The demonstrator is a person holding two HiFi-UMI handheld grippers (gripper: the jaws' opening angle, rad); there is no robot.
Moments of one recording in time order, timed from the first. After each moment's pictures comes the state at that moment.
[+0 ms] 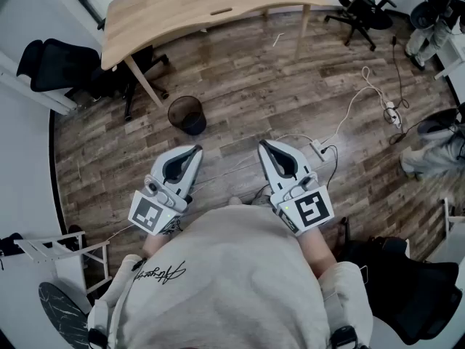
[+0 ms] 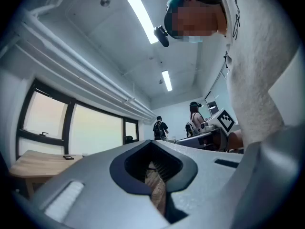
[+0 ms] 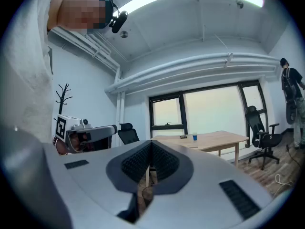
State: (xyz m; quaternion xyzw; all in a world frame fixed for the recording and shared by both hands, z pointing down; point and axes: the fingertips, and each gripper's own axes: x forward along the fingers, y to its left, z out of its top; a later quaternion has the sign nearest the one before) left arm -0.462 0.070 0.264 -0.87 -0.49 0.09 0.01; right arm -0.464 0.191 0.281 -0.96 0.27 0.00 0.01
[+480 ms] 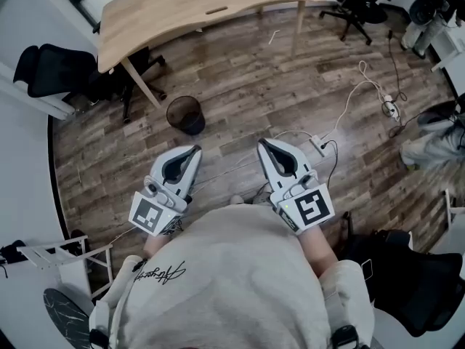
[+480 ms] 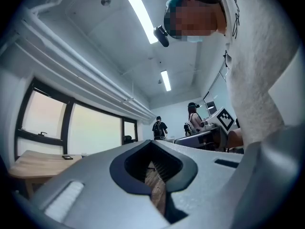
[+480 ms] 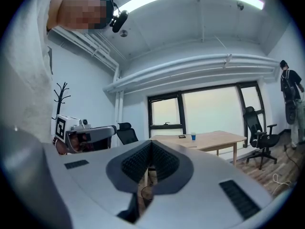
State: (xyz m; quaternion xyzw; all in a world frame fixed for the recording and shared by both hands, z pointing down) left arm -0.465 0.063 0.265 -0.86 -0.49 0.09 0.01; right arm -0.468 0.185 0.280 -0.96 0.27 0.00 0.01
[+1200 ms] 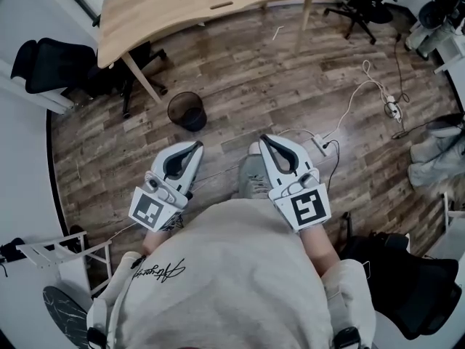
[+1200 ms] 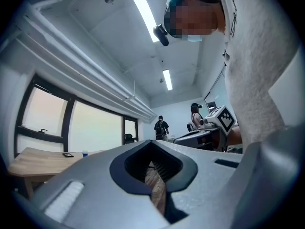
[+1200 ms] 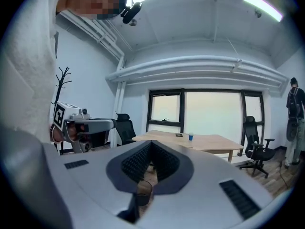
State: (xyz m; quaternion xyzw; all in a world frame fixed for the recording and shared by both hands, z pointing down) left arm -0.437 0.054 0.275 -0.86 -0.50 0.09 0.01; right arm -0.439 0.172 0.293 -0.96 0.26 -0.04 -0.05
